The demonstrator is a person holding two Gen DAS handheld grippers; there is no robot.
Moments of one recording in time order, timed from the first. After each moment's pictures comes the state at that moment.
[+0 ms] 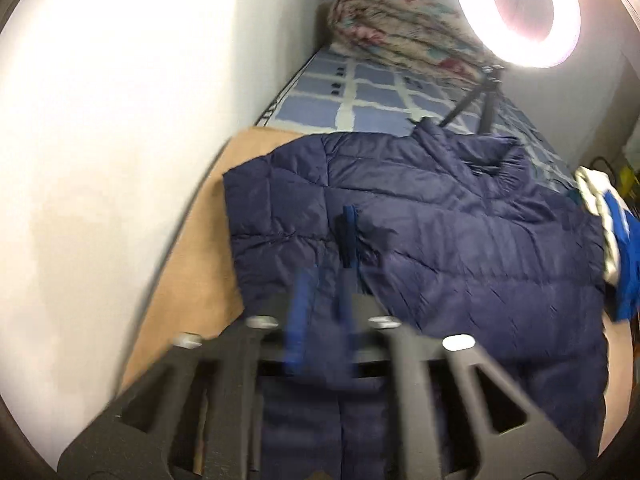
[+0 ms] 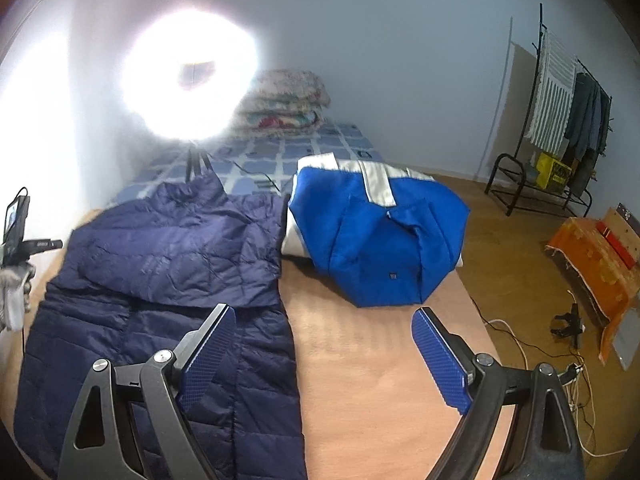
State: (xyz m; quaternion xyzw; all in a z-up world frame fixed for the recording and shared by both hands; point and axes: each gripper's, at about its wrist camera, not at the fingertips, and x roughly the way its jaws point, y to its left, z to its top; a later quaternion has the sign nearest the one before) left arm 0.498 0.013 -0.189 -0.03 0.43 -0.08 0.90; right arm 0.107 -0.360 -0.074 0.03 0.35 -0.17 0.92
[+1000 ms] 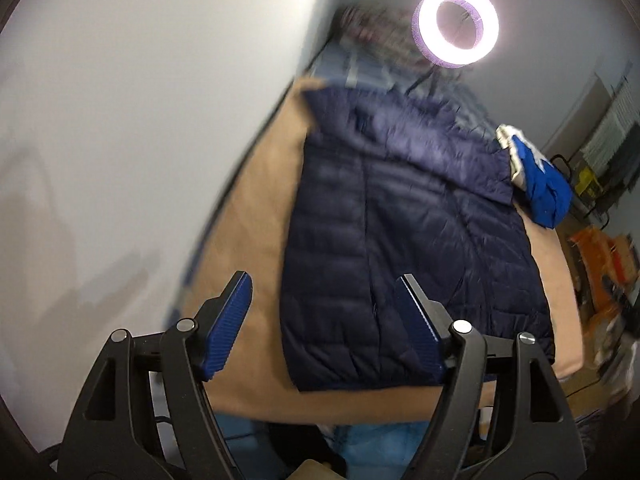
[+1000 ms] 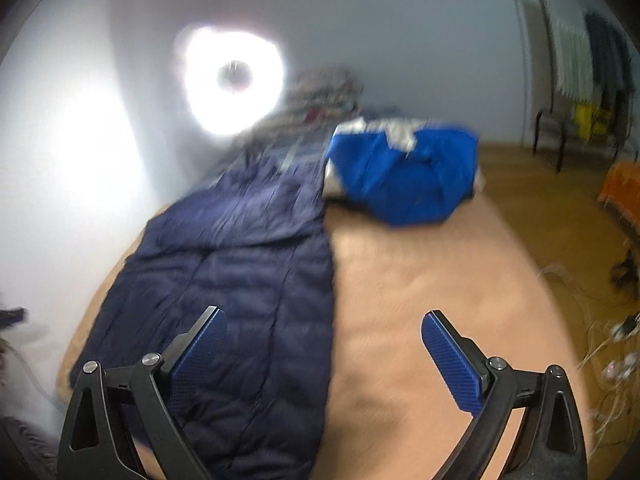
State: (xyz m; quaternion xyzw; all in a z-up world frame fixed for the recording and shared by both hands) left arm 0.156 0.140 -0.137 -0.10 0.47 -0.10 0.87; right arm -0.033 -0.379 -0.124 0.15 0.34 -0.04 0.93
